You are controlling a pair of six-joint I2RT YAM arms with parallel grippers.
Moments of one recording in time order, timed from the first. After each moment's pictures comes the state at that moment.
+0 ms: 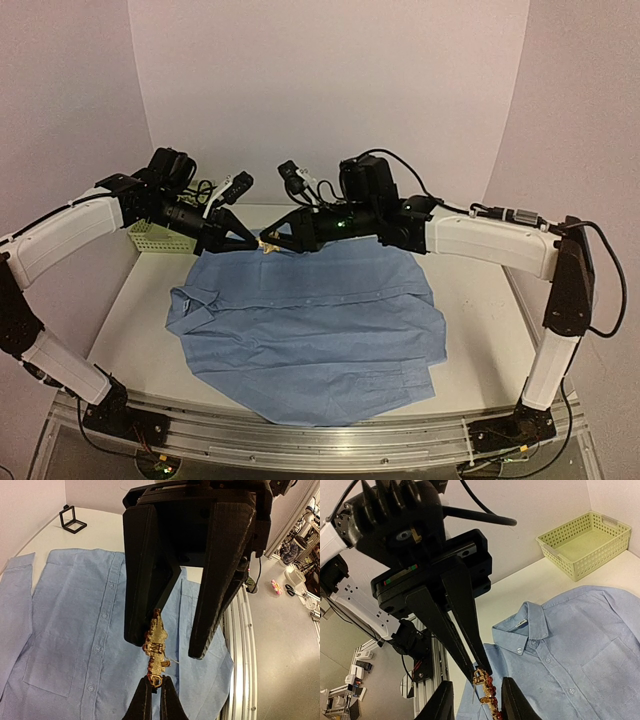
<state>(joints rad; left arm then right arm) -0.49 1.43 1.31 -0.66 0.89 0.46 0.91 1.86 1.60 -0.08 -0.56 0.28</state>
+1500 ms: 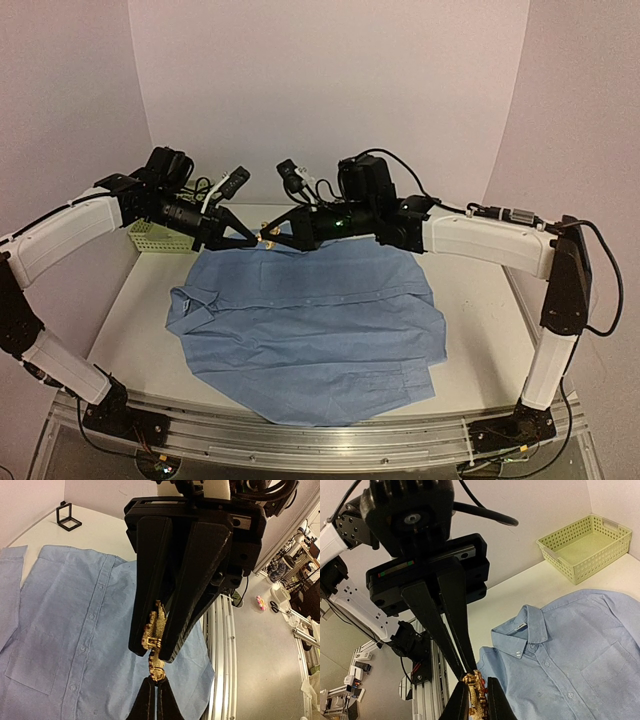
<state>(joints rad) -0.48 1.43 1.31 -0.65 0.96 0.33 0.91 1.88 1.62 -0.06 -0.56 0.28</state>
